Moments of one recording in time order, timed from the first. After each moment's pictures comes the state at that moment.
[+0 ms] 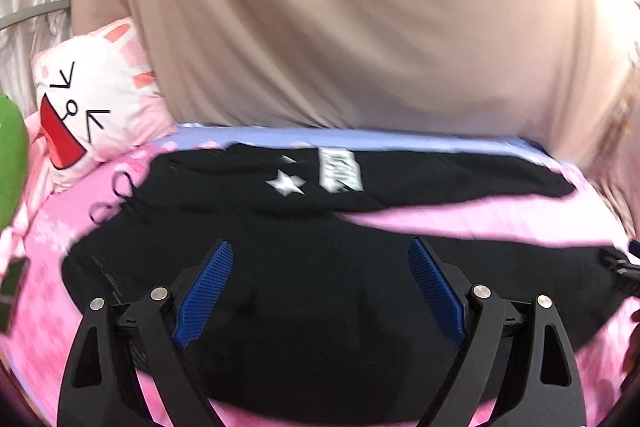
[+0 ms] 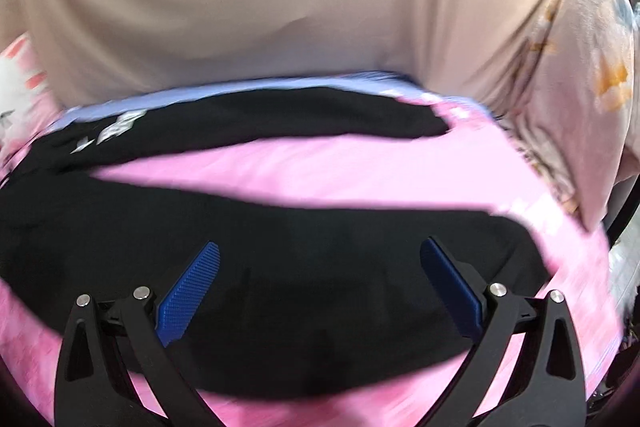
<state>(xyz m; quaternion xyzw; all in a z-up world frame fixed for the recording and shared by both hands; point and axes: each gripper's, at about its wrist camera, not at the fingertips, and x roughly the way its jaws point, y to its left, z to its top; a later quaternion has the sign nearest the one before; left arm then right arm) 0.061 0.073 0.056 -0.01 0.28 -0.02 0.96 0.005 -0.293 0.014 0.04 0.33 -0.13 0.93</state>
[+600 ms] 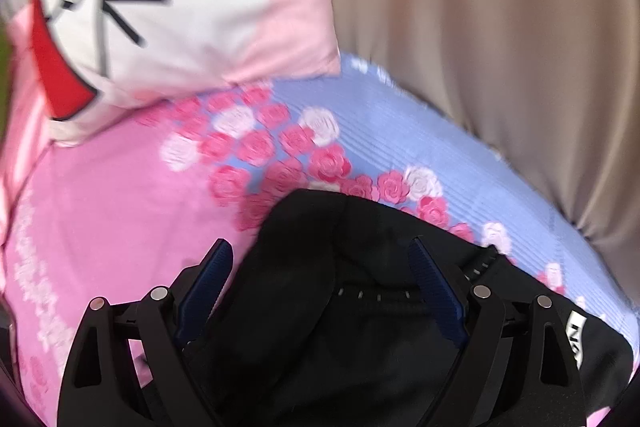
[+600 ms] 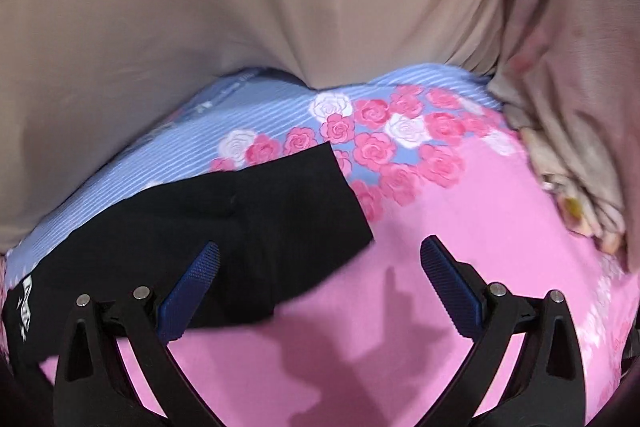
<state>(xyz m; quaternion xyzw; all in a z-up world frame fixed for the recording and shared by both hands) 0.363 0.316 -0.010 -0.17 0.46 0.18 0.85 0.229 -0.519 -0.035 0.21 0.43 -0.18 0.86</state>
